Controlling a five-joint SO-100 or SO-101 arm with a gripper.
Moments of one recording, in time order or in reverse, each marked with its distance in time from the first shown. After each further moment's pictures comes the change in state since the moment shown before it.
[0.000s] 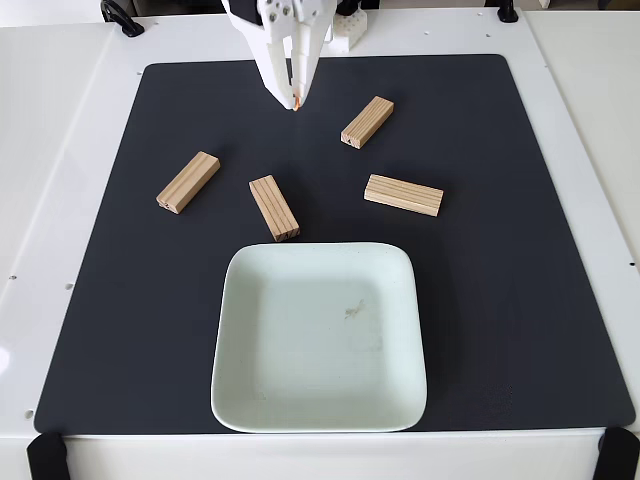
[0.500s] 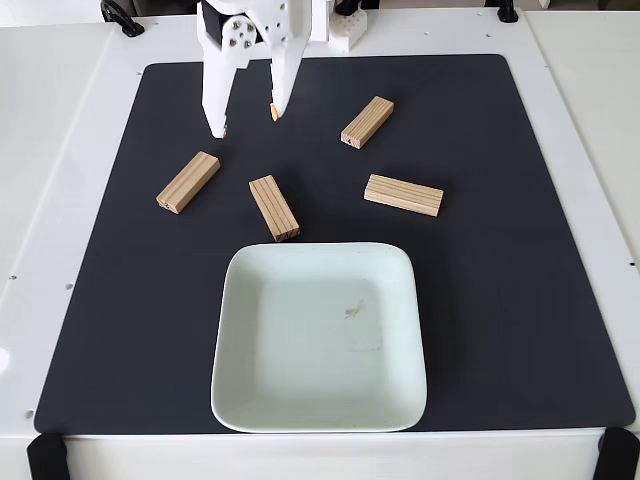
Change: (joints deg) arm 3.7 -4.7 -0.9 -0.4 3.9
